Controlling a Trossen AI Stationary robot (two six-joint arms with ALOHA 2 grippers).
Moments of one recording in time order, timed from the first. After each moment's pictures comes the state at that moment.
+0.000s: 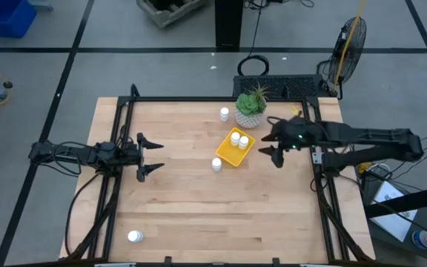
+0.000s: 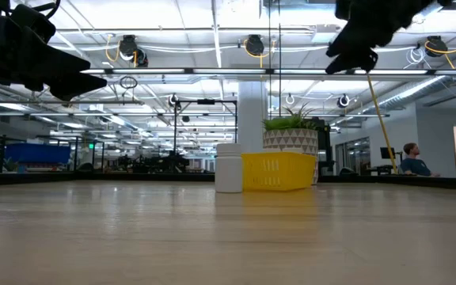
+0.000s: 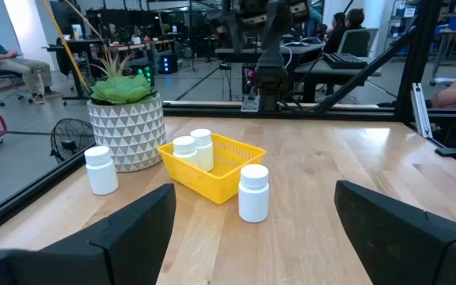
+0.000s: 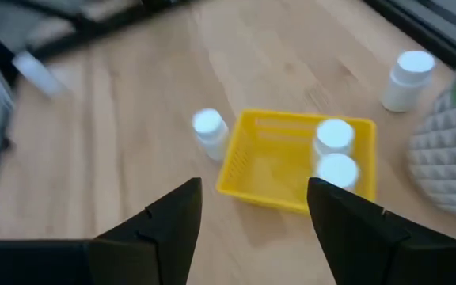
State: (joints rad) left arm -0.12 0.13 0.04 0.03 -0.21 0.00; right arm -0.11 0.88 0.77 -0.50 0.02 0.32
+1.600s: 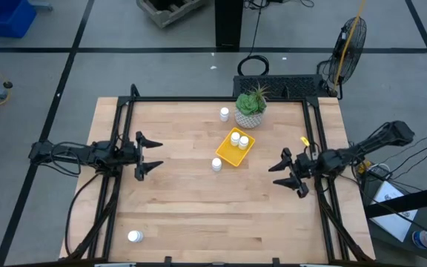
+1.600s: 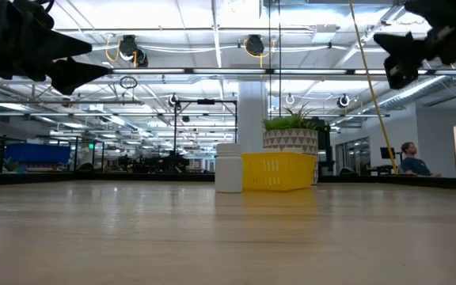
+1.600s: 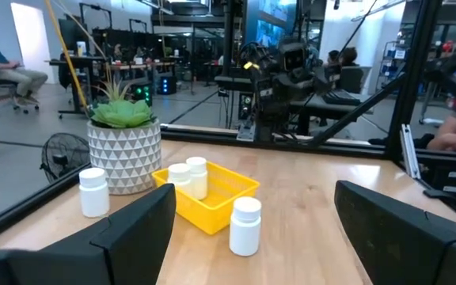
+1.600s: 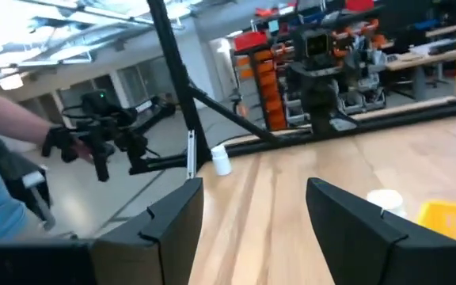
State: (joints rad) left arm -0.12 0.13 0.04 0.13 -0.21 -0.05; right arm 0.38 0.49 0.04 0.54 0.17 0.28
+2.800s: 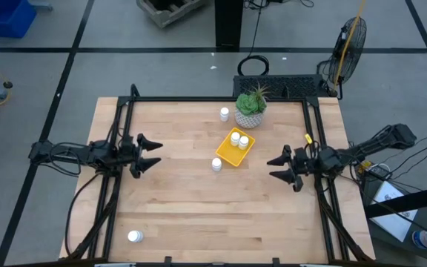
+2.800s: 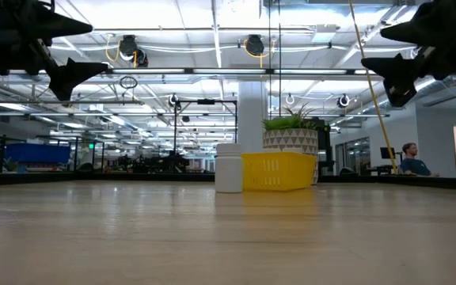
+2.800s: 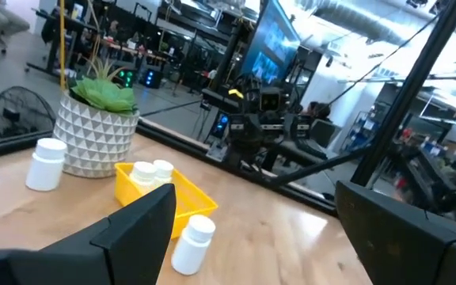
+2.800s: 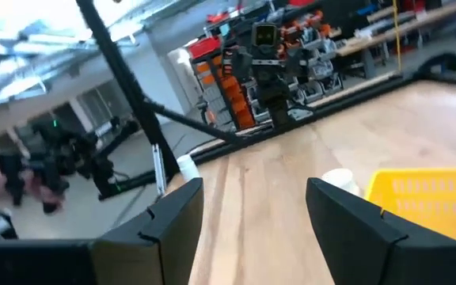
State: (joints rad) left arm -0.12 0.13 0.04 0.20 -0.20 -0.38; right arm 0.31 0.48 0.02 0.52 0.24 0.41
